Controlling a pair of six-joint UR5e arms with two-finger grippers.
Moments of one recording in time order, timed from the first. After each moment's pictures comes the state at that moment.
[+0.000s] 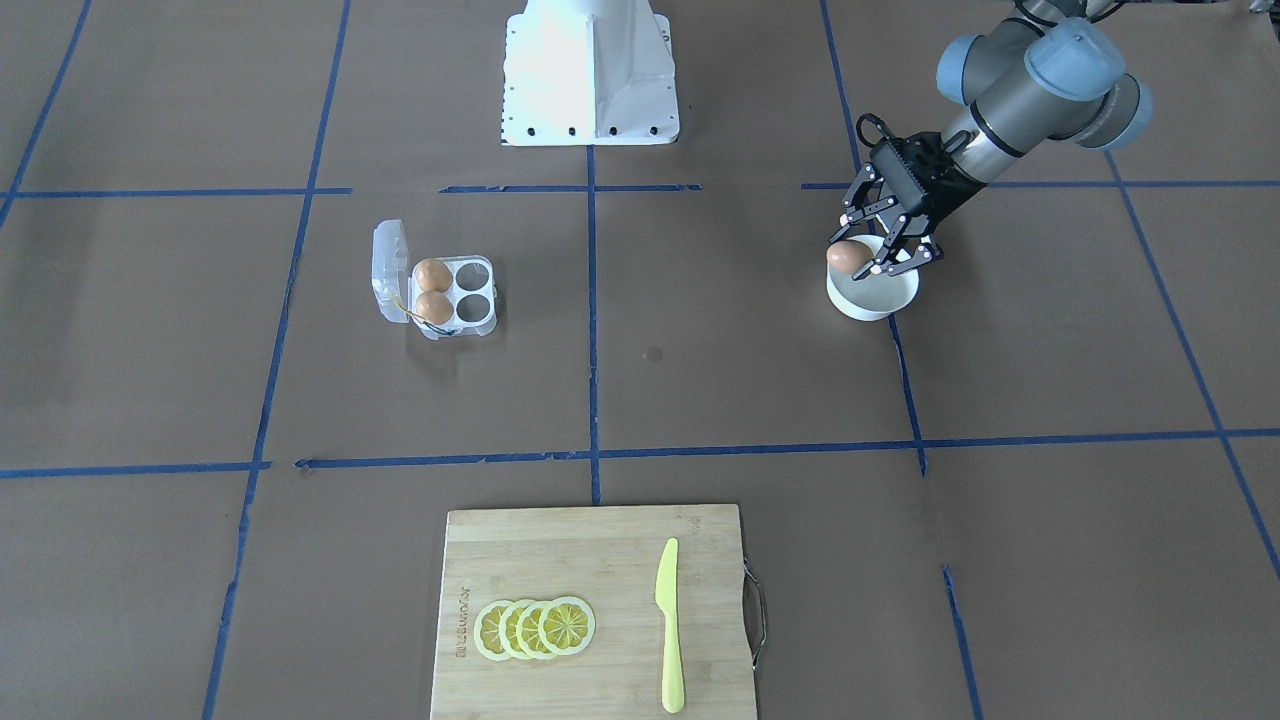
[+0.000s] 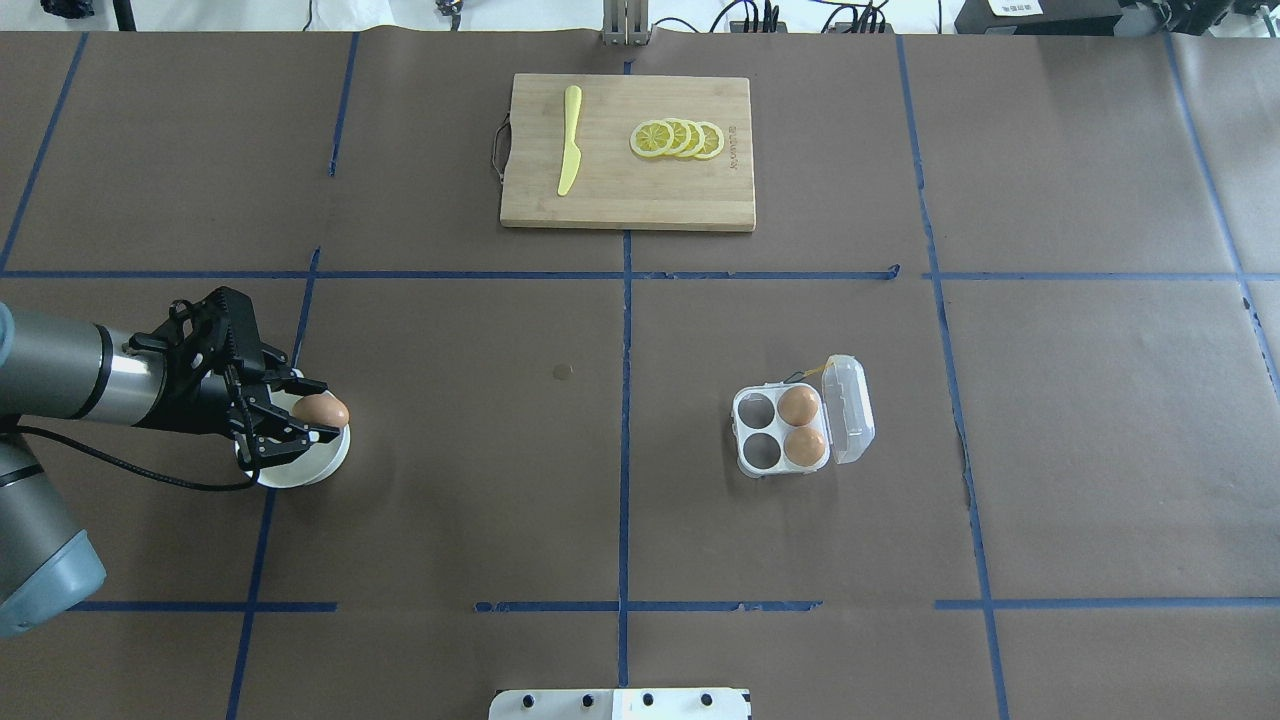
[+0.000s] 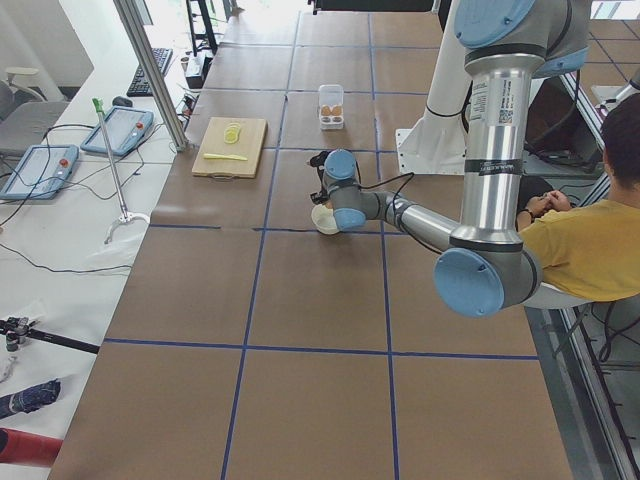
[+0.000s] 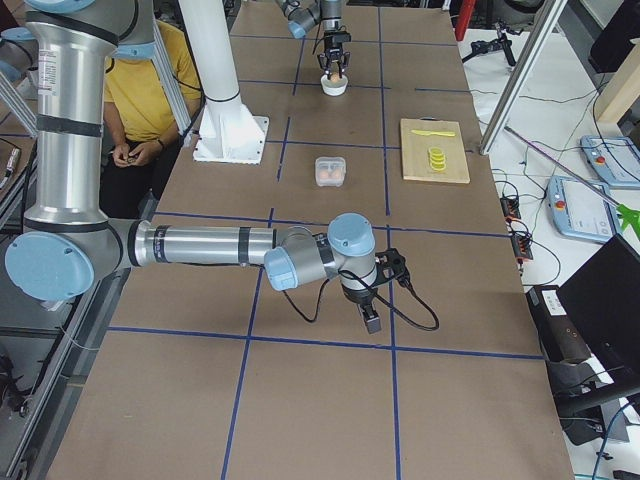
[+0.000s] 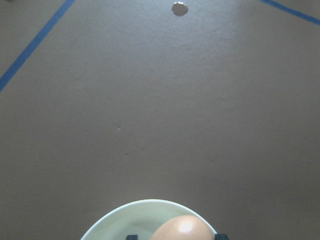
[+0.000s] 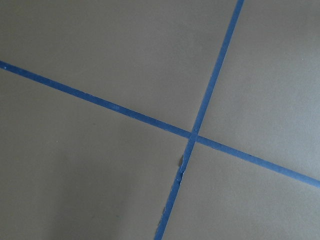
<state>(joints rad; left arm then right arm) -0.68 -1.63 -1.81 -2.55 -2.08 -0.22 1.47 -1.68 1.69 -1.24 2.26 -0.05</state>
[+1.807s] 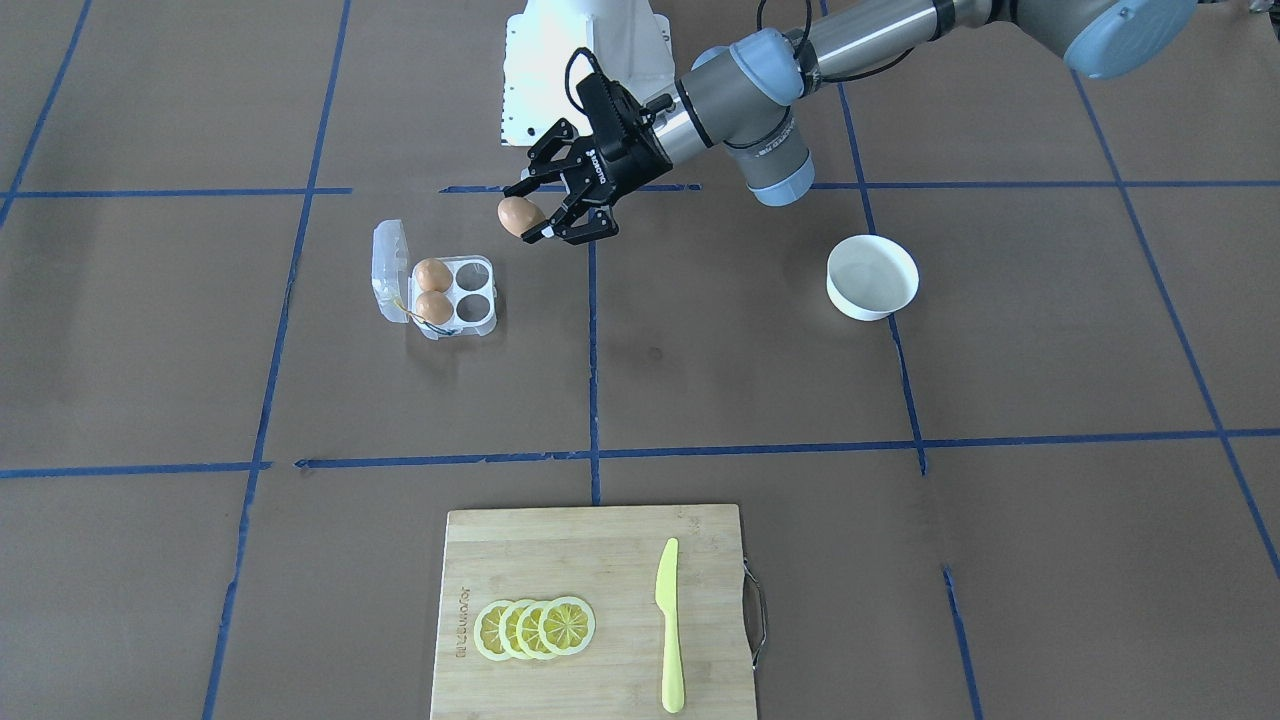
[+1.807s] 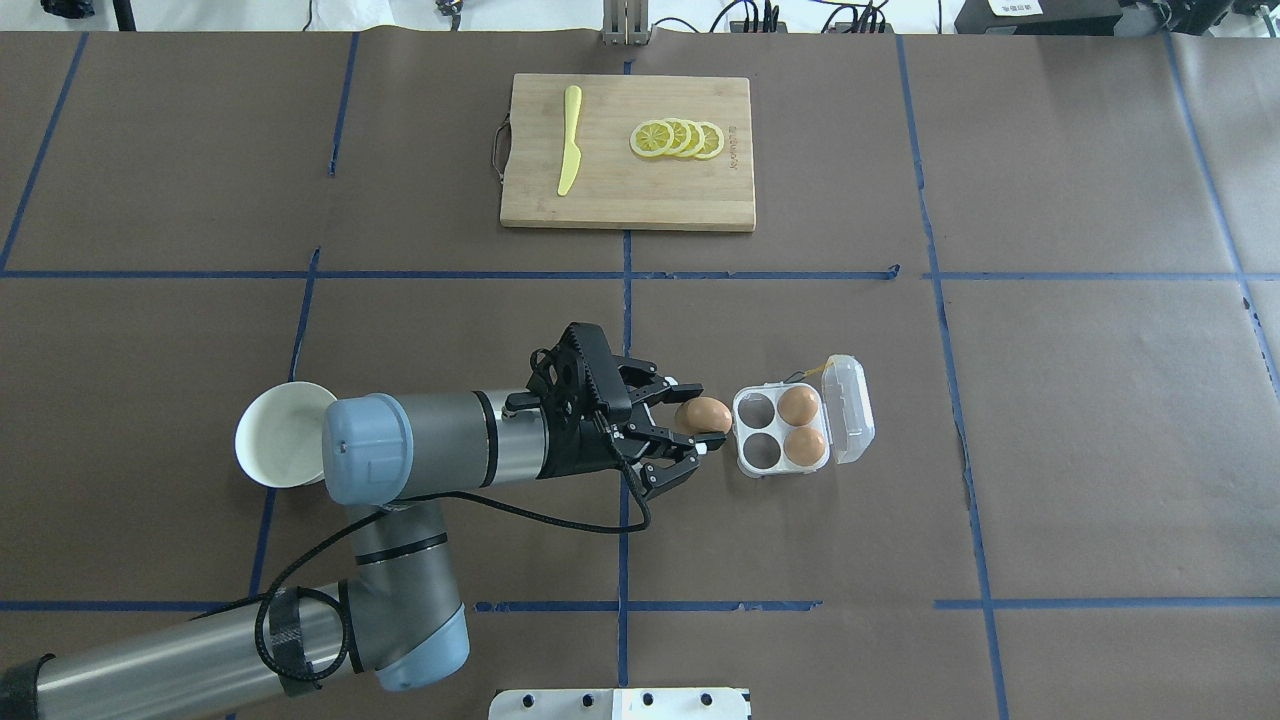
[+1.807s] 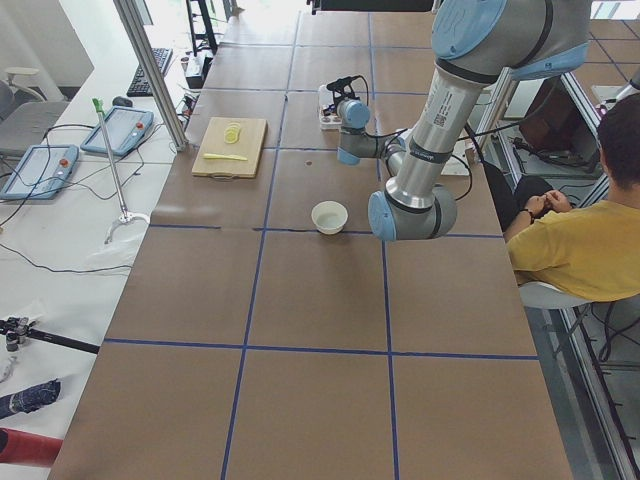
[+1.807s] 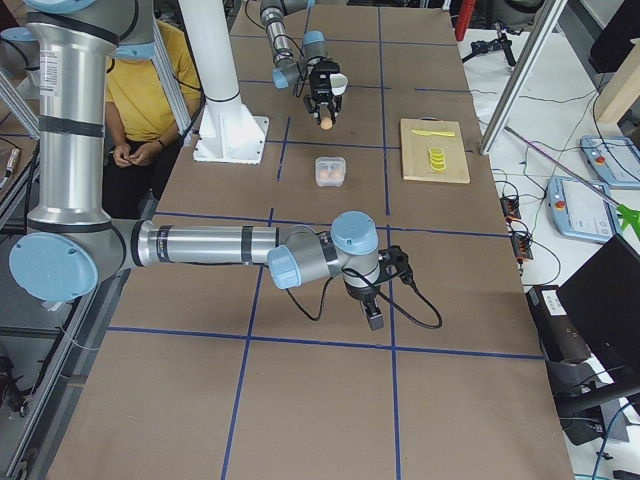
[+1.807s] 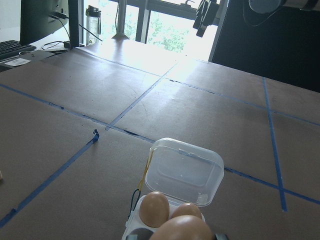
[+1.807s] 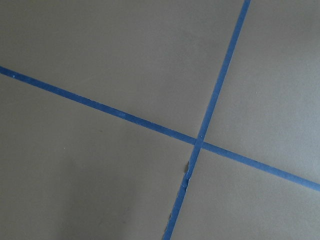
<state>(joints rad) -0.34 -2.21 -1.43 -2.95 -1.66 -0.41 1.47 -1.67 1.68 -1.25 2.28 -0.04</state>
